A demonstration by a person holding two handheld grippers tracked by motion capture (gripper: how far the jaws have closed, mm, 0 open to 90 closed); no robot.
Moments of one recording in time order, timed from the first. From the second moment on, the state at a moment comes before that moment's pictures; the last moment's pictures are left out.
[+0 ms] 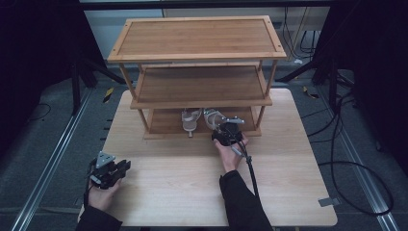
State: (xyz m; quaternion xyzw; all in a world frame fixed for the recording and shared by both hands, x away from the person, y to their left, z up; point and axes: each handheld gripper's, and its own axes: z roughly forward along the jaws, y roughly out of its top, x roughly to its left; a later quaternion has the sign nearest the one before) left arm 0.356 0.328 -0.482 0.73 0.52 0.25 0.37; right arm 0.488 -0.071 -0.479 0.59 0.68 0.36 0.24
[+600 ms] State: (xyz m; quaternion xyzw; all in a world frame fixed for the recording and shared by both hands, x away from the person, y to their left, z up) left arm 0.356 0.327 -0.482 0.73 0.52 0.25 0.36; right arm 0.428 -0.101 -0.444 0.50 0.74 0.39 0.22
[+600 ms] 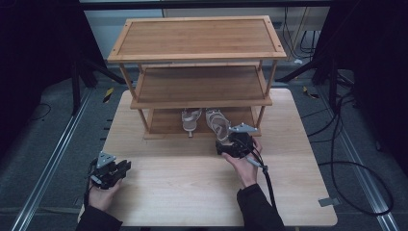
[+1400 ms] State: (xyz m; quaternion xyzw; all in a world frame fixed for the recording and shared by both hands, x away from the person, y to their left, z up) left arm 0.357 0.329 -0.483 0.73 0.52 0.24 0.37; right arm 0.437 -0.109 -0.504 0.52 0.74 0.36 0.21
